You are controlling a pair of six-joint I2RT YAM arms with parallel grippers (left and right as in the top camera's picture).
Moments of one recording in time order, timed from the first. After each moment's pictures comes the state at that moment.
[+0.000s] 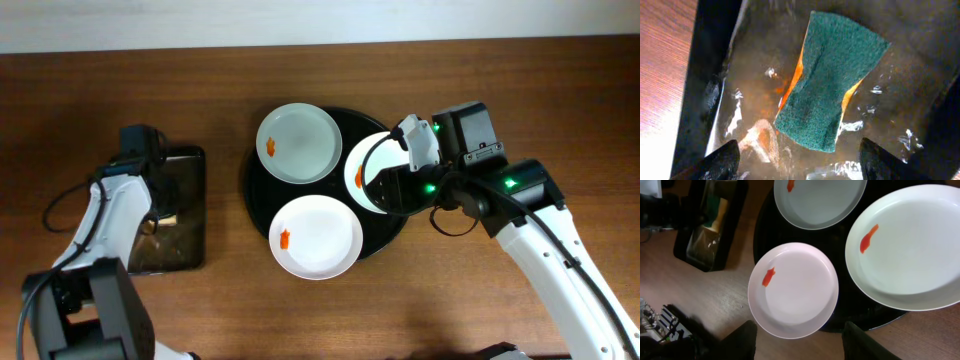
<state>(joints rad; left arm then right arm) 0.15 1.70 1.12 -0.77 -0.25 -0.19 0.32 1.35 1.31 -0.97 -0.41 0.16</state>
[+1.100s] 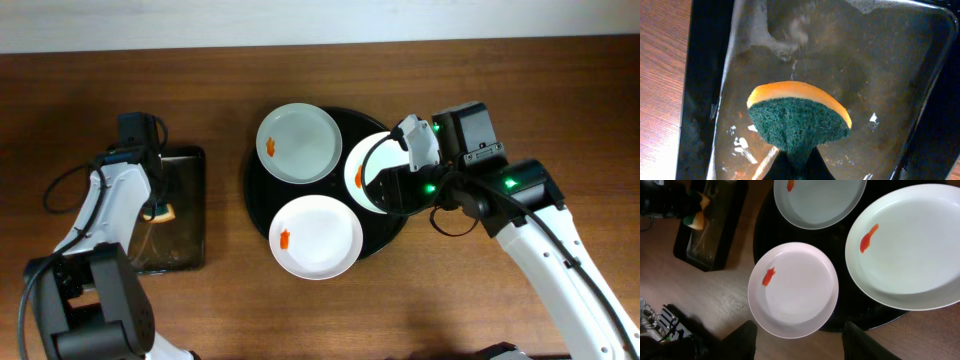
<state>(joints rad) 0.15 1.77 1.20 -0.74 -0.23 -0.11 0.32 1.35 1.31 -0.97 -0.41 0.16</state>
